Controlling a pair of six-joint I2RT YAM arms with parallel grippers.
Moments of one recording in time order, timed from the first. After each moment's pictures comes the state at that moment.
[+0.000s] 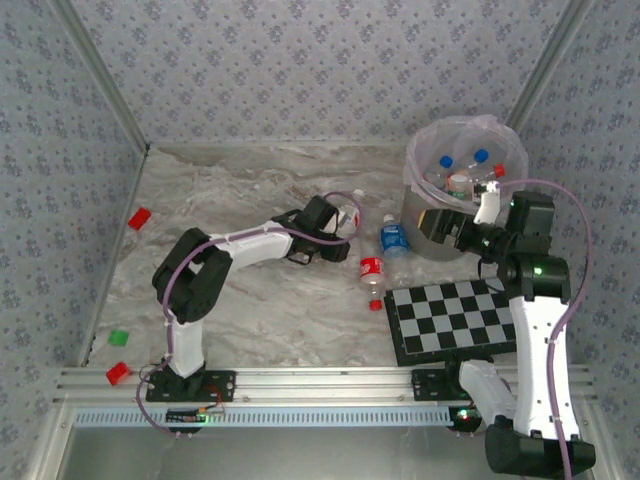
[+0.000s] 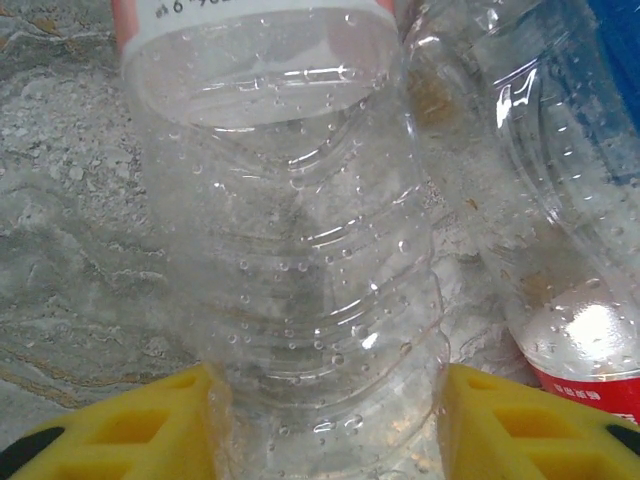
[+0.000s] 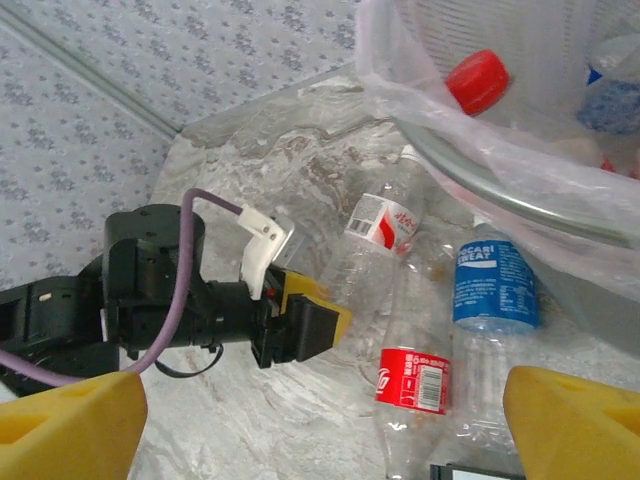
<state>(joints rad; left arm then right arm) -0.77 1.91 1.27 -0.32 0.10 -0.32 -0.09 0.86 1.13 -0.86 -0.64 0.28</state>
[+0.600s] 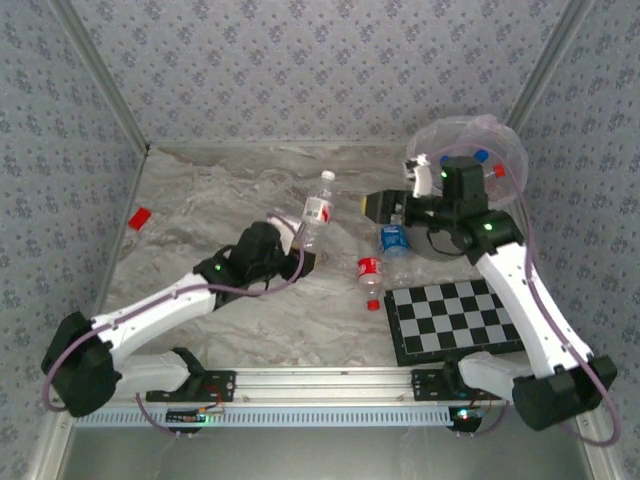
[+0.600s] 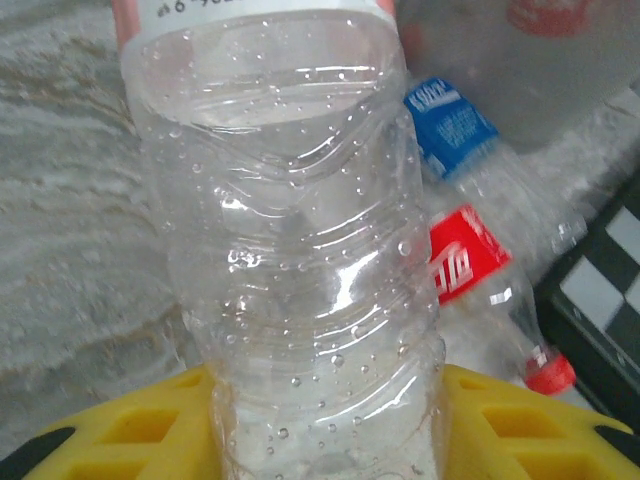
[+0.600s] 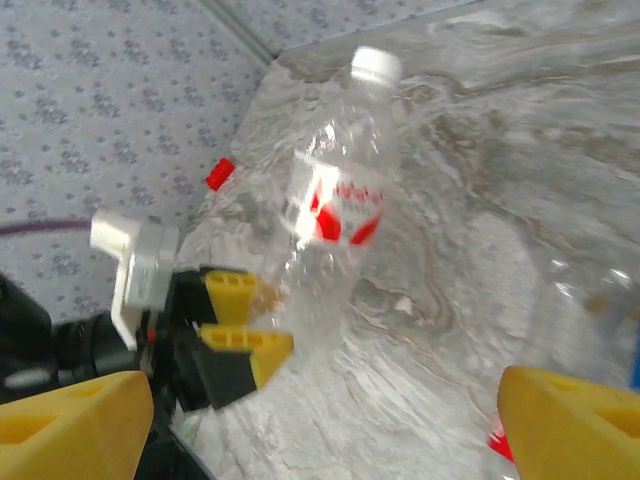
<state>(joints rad) -0.82 1.15 0.74 -0.18 0.01 -0.34 0.34 1.18 1.25 -0.60 -0.57 0.41</state>
